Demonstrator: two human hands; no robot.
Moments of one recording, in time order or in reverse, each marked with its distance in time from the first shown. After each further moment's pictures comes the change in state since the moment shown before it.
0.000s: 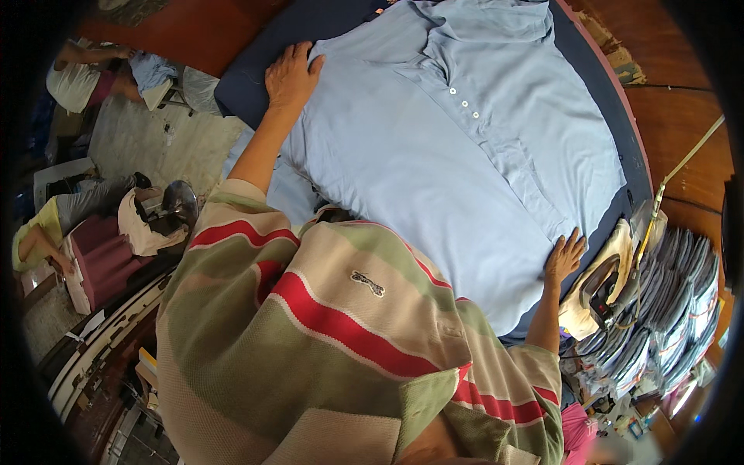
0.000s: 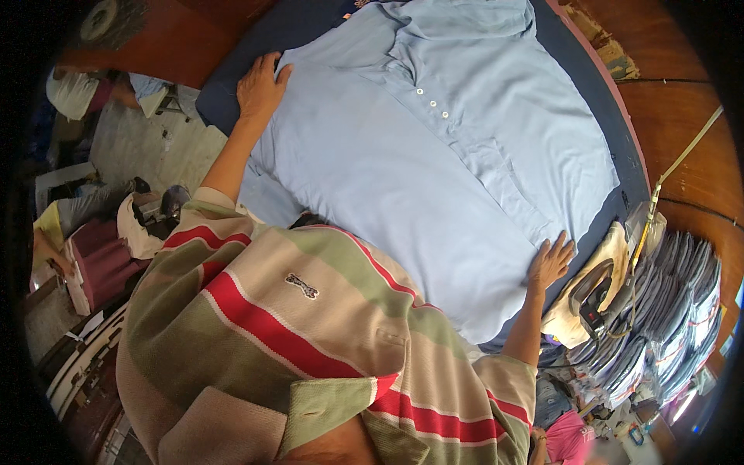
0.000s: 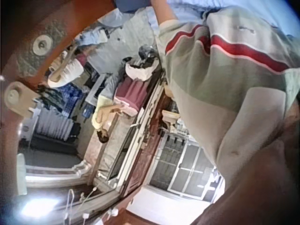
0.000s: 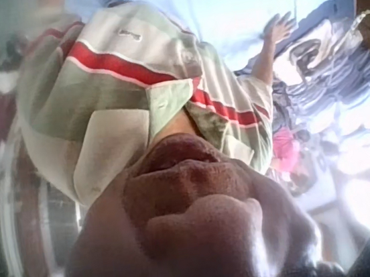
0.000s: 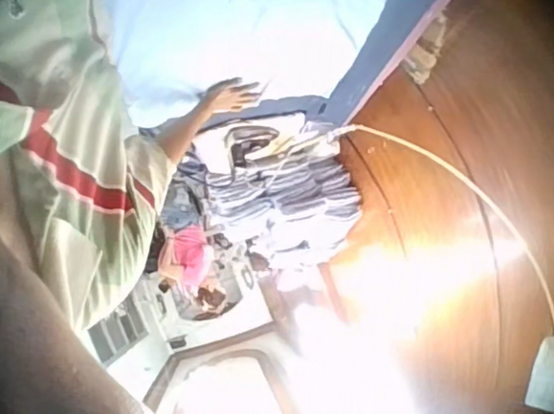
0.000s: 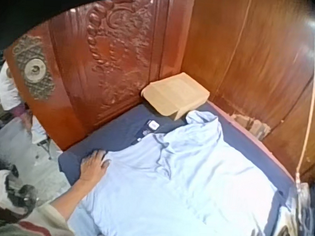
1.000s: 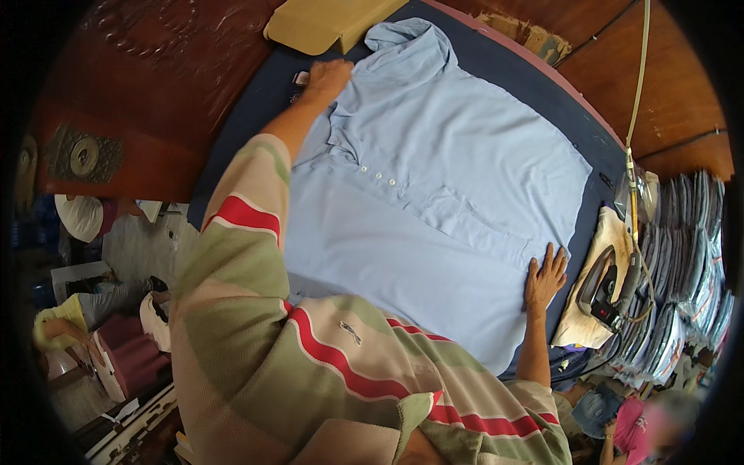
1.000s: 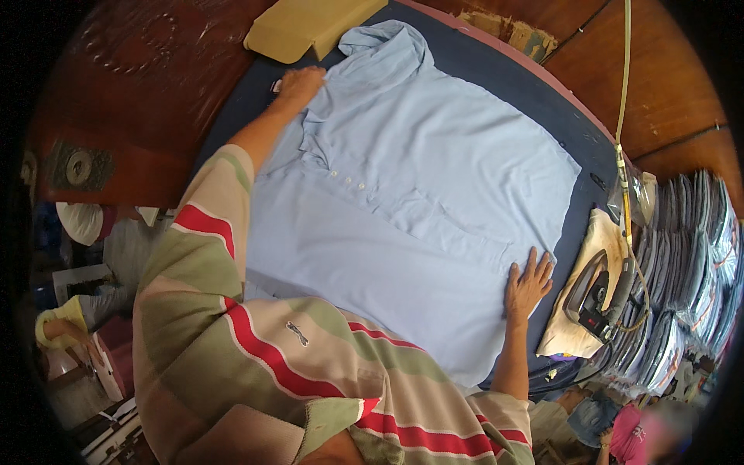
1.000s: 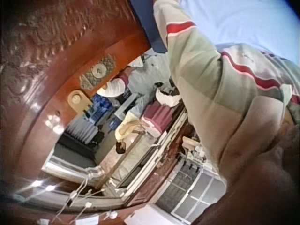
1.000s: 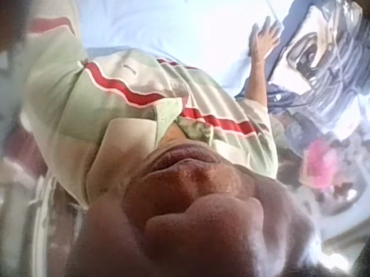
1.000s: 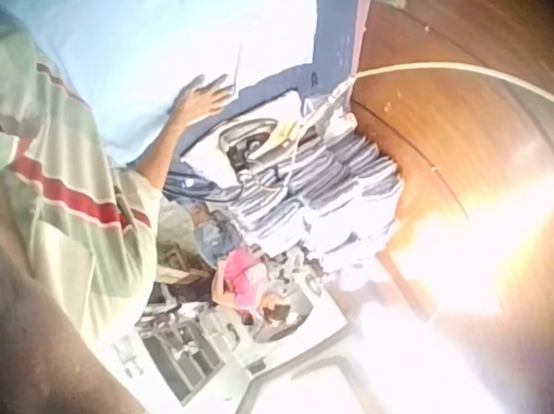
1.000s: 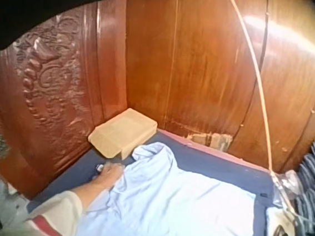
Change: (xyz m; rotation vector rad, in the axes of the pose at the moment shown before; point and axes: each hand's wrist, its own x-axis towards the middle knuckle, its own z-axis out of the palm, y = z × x) left_hand 0.199 0.184 0.109 0.235 -0.367 0.558; right_hand -0.001 -0.012 -0.018 0.036 0.032 -0.019
